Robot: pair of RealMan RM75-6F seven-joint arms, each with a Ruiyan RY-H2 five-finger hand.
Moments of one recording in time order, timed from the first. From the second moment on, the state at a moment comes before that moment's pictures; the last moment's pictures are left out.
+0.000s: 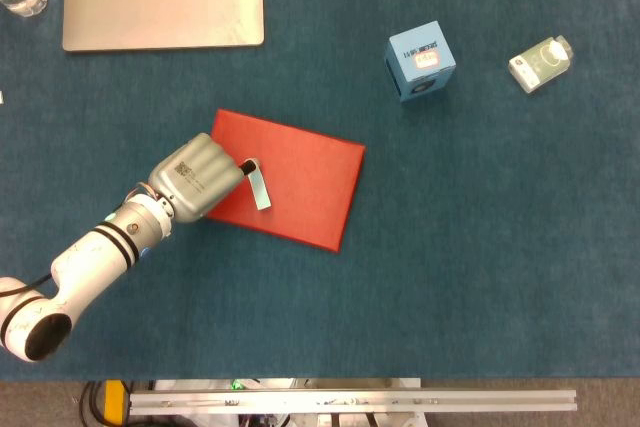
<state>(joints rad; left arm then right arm) -0.83 -1.31 0.10 -1.67 1.20 0.80 0.68 0.07 -1.10 0.11 -1.62 -1.36 1.44 -0.04</state>
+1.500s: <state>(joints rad) -0.68 -1.23 0.06 -1.67 1.22 1.00 0.40 0.09 -1.09 0.12 -1.61 -1.35 1.41 -0.07</state>
